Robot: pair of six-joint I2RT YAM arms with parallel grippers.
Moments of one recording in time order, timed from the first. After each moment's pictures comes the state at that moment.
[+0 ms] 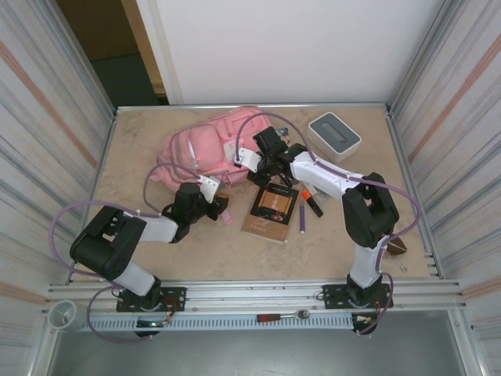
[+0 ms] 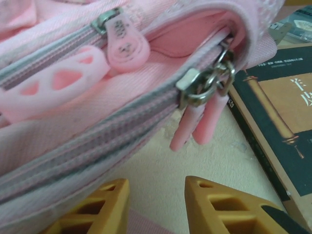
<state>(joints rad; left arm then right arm) -0.49 1.55 0.42 0.62 0.17 0.00 0.66 1.86 1.45 -0.54 -0.18 -0.58</state>
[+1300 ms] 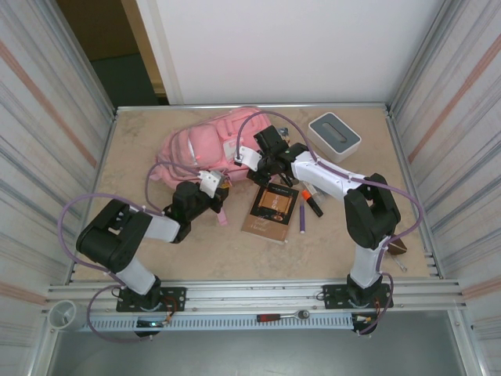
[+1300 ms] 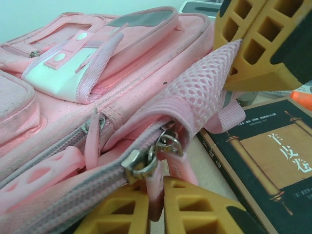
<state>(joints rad) -0.49 1.61 0.41 0.92 0.21 0.04 0.66 1.85 1.45 -0.54 -0.18 -0.56</state>
